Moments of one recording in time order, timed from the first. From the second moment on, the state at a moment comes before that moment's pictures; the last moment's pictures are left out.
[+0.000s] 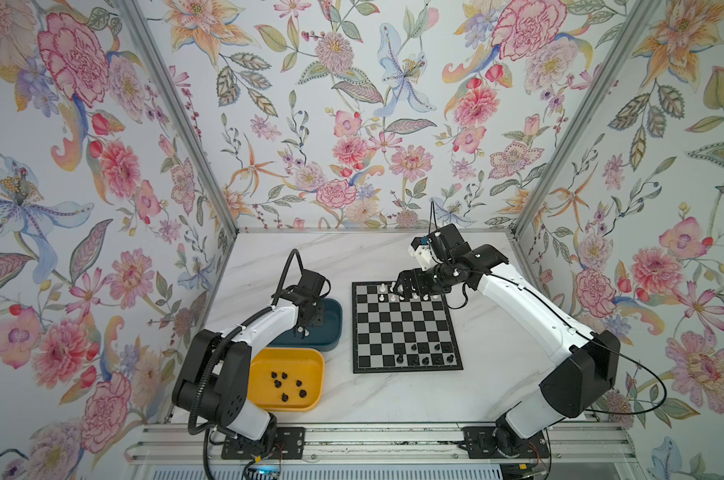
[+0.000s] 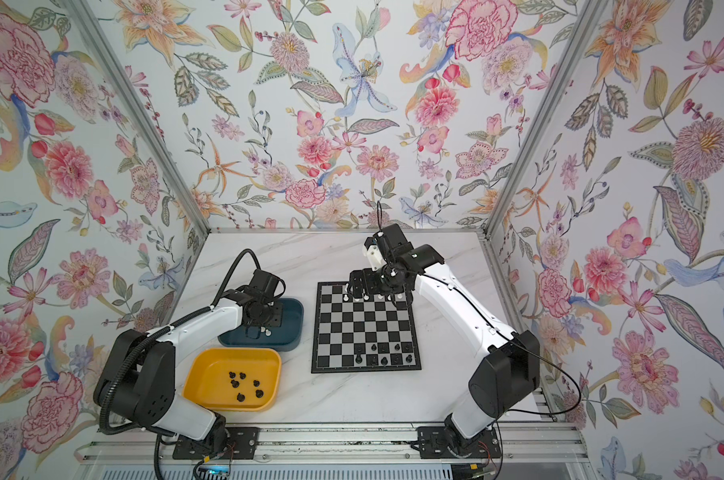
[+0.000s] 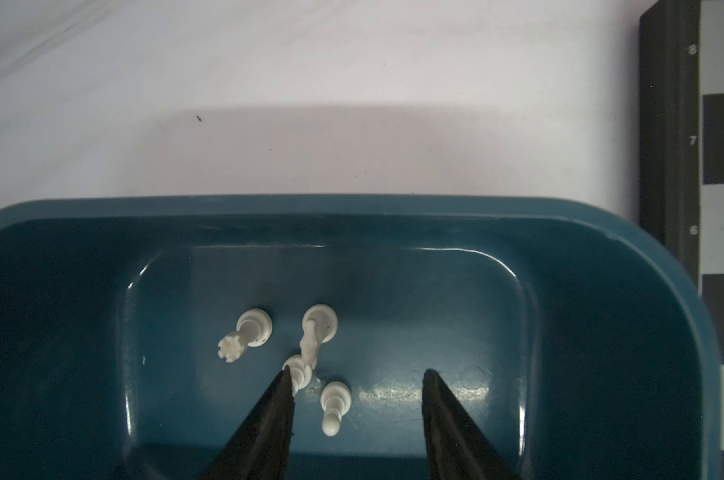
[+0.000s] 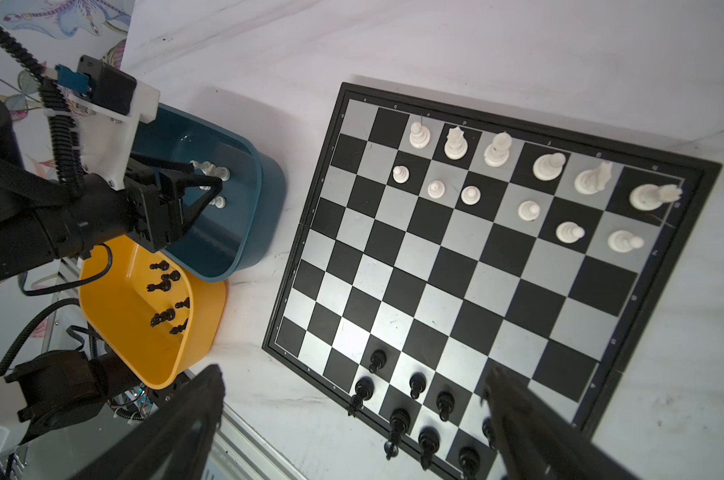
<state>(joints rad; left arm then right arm) -0.37 1.54 0.95 -0.58 -0.19 -0.30 0.55 1.60 1.56 -0.98 -0.28 0.28</state>
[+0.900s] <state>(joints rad) -0.32 1.66 0.98 -0.56 -0.16 -0.26 0.56 1.60 1.56 -0.98 -0.24 0.30</state>
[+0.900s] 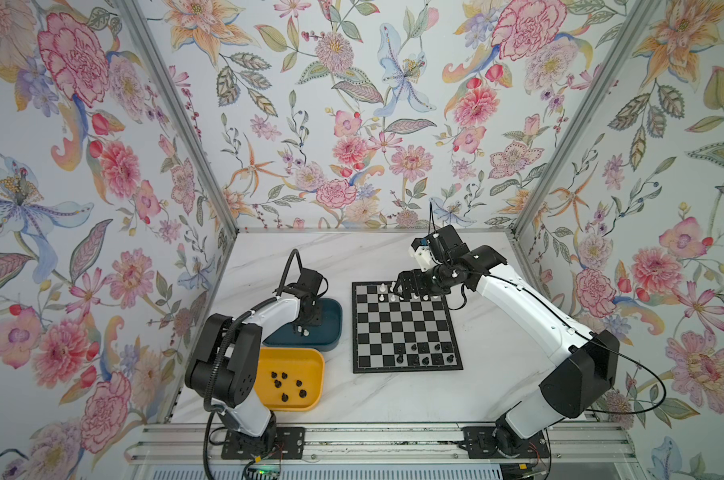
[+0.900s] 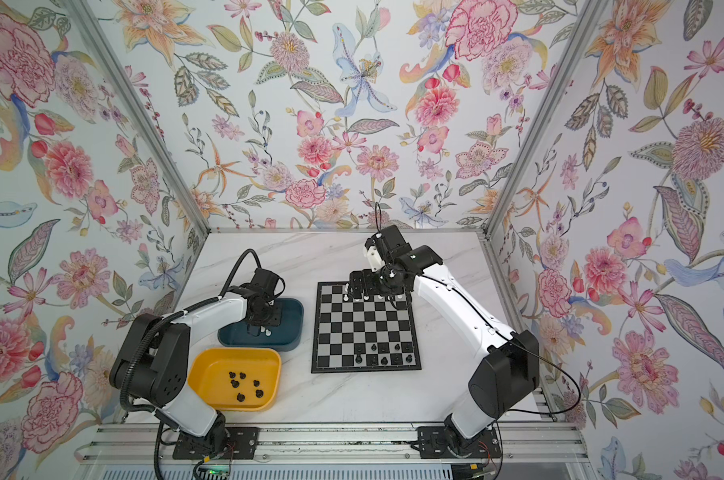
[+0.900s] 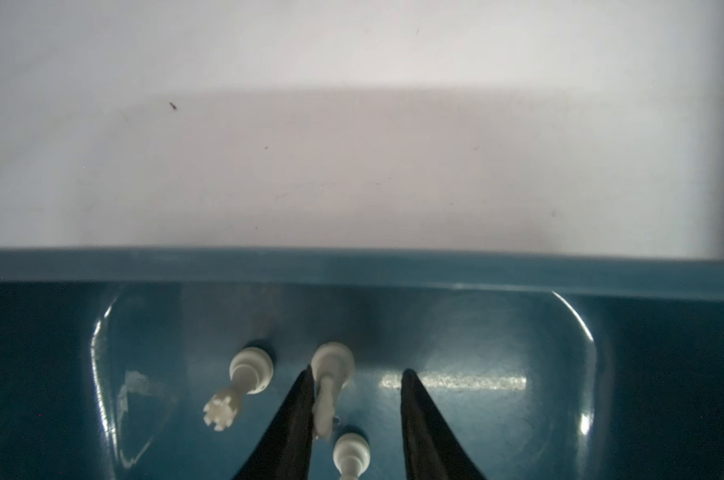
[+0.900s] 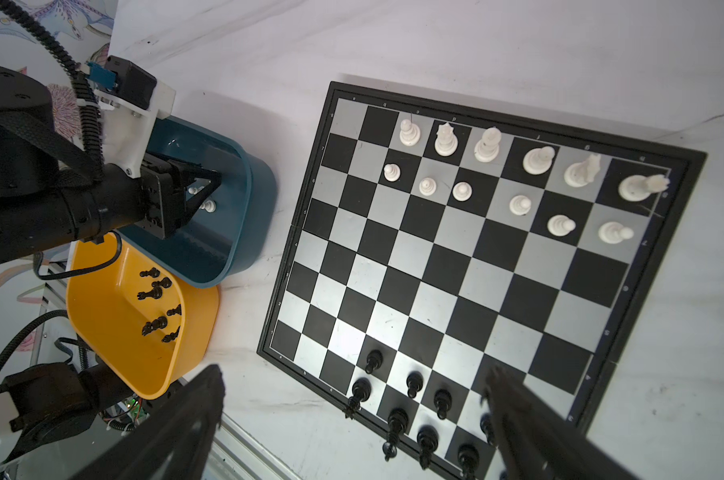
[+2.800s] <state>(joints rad) -0.45 1.83 1.52 -0.81 -0.12 -0.29 0.54 1.55 1.50 -0.97 -0.22 0.32</state>
